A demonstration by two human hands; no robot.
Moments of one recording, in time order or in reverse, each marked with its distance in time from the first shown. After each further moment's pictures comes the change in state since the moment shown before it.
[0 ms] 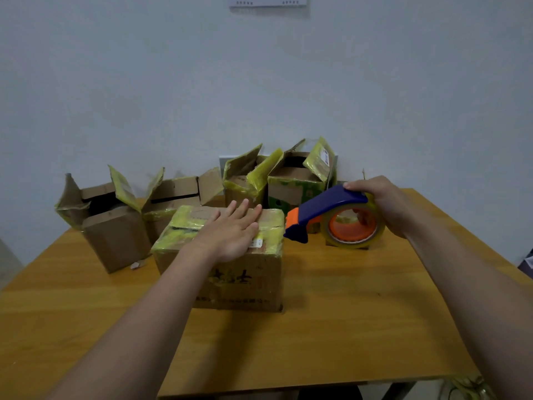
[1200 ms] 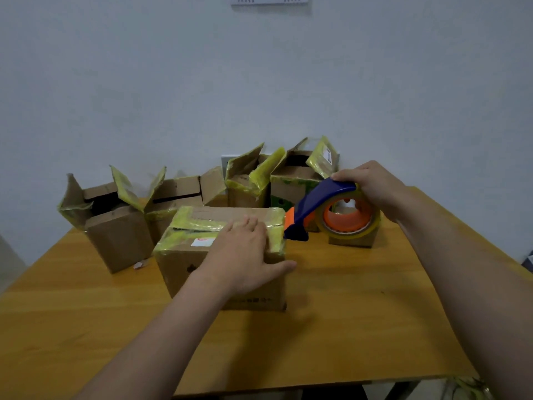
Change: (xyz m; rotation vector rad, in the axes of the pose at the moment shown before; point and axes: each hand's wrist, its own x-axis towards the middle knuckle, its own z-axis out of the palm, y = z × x) left_hand -0.046 0.041 0.010 0.231 0.164 0.053; right_hand 0.013 -0.024 0.017 -0.187 0.045 -0.021
